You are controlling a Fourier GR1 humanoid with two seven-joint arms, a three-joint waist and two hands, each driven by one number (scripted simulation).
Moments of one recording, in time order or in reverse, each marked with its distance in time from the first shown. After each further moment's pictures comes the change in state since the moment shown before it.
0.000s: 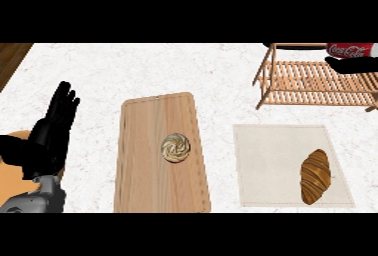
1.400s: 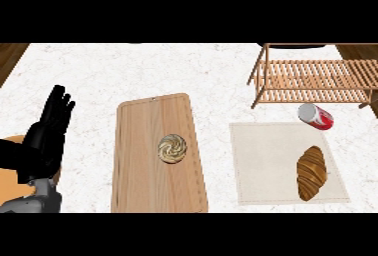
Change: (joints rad) left arm 0.022 -0.004 0.033 0.002 0.007 -0.016 -0.014; right arm 0.113 -0.322 -0.279 -0.012 -0.392 0.164 0.006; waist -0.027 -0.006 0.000
